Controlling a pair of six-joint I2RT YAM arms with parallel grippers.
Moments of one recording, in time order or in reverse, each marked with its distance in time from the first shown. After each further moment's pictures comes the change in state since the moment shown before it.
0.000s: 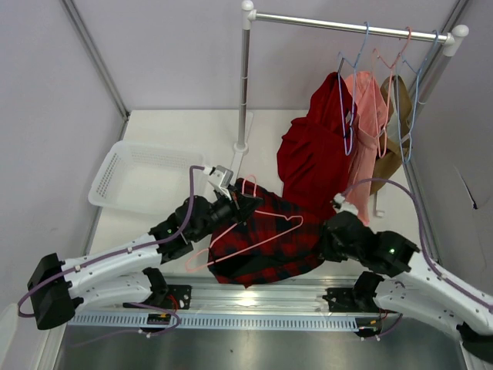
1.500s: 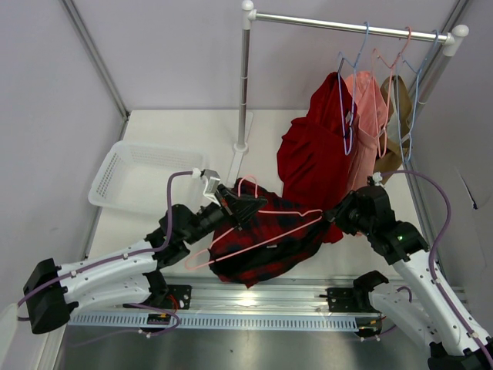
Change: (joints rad) left arm -0.019 -0.059 -0.074 0.298 0.151 -0.006; right arm -0.438 0.059 0.045 0.183 -0.099 -0.020
